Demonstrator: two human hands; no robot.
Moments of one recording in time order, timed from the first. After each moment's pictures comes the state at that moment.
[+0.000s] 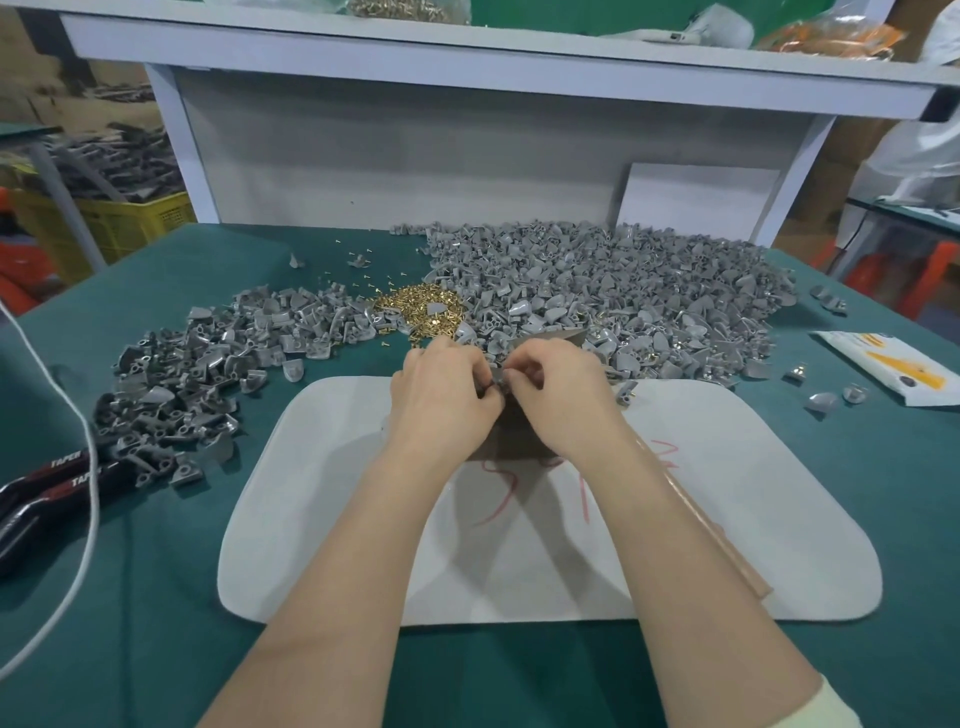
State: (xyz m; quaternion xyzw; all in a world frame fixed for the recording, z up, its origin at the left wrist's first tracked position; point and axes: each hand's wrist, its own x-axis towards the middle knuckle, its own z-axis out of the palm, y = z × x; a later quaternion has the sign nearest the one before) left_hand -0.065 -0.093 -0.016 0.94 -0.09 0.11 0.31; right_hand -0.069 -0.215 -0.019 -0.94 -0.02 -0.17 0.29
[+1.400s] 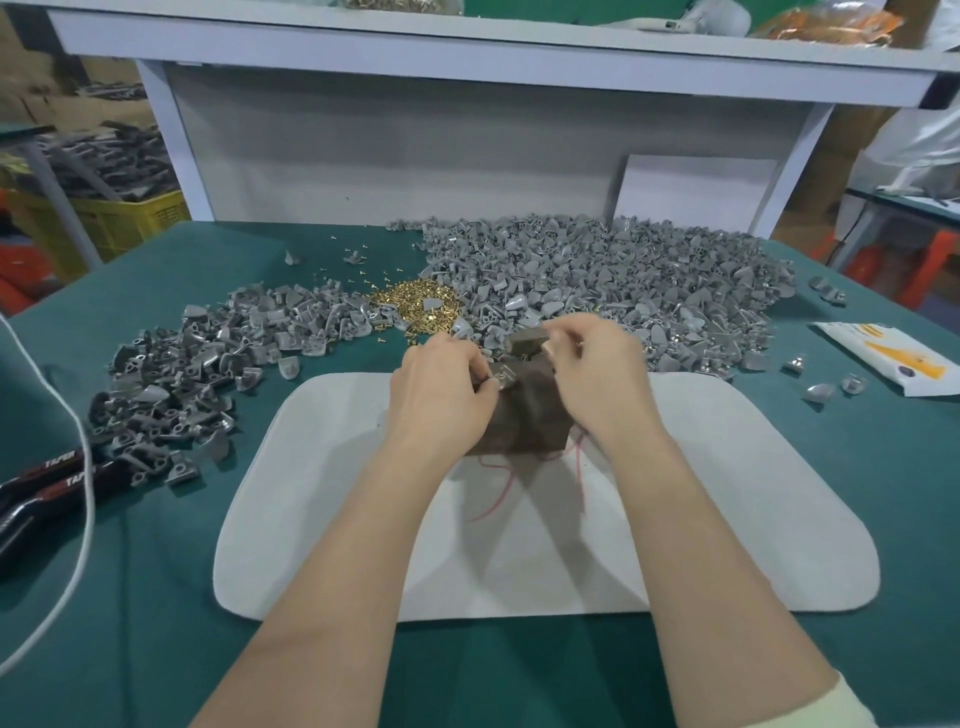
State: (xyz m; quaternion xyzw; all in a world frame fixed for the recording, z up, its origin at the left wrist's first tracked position) left_hand -0.068 -0.096 -0.014 0.93 -0.09 0.11 0.33; right_hand -0.072 -0.234 -0.007 -0.91 0.07 -0.23 0.34
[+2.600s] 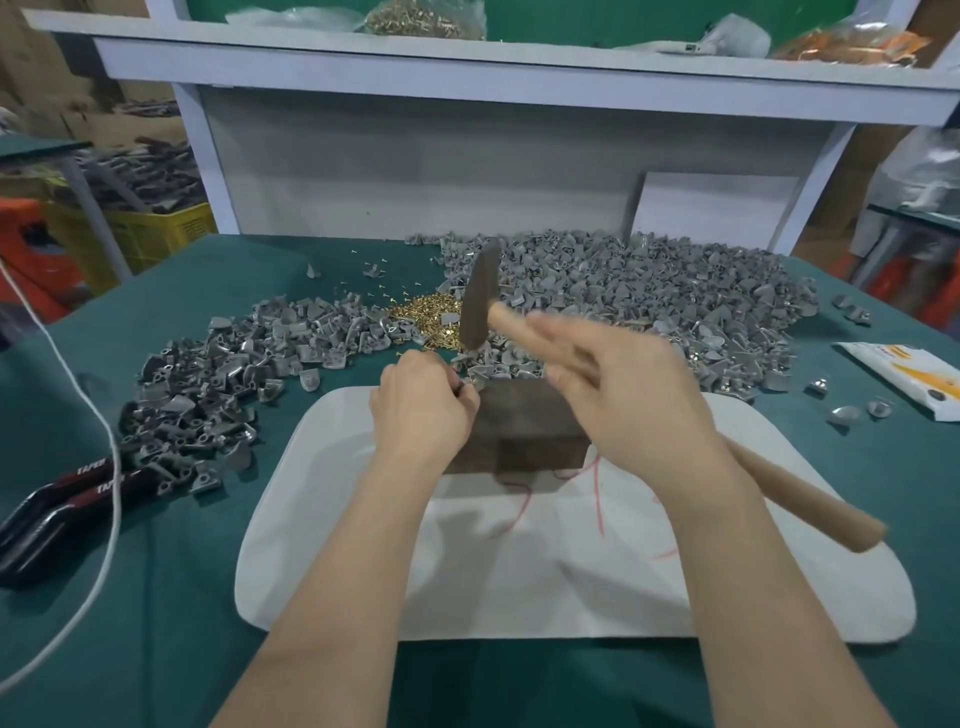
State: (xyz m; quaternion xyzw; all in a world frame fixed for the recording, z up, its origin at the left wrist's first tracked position) left_hand -0.055 -0.077 -0.018 0.93 0.01 0.11 0.34; right_hand -0.110 -0.232 0.022 -0.95 -0.06 -0.22 0.22
